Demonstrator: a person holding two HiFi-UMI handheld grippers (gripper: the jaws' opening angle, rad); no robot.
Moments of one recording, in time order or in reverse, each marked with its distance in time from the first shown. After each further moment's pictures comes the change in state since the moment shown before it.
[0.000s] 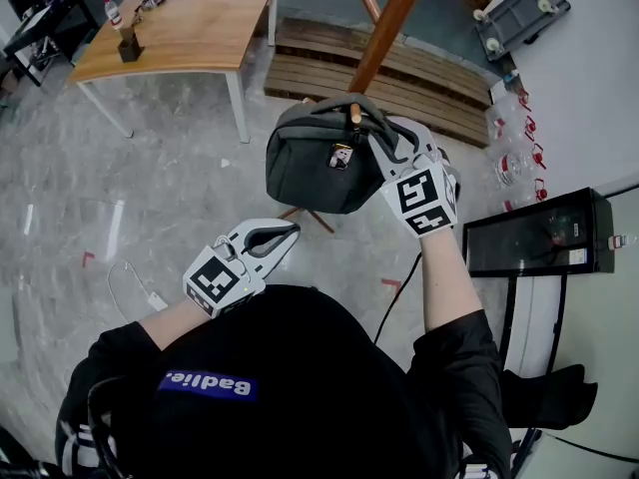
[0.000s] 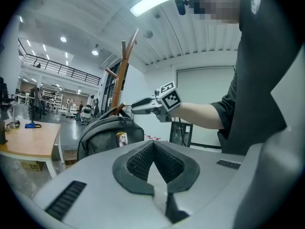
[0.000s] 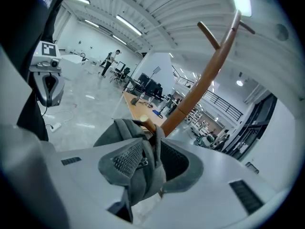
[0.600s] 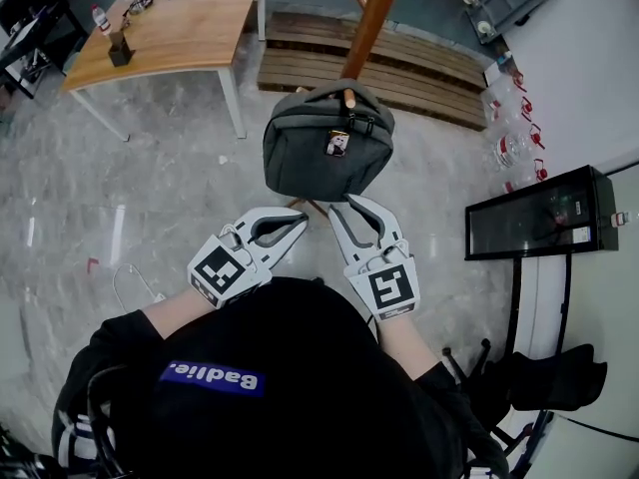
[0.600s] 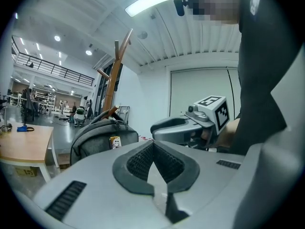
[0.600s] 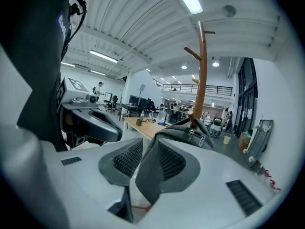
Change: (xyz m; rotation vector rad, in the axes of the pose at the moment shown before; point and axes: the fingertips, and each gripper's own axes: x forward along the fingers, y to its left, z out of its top) left arm 0.008 -0.012 0.010 0.031 -0.013 -0.072; right arm -0.077 0.144 0.014 0.385 -0.229 0.028
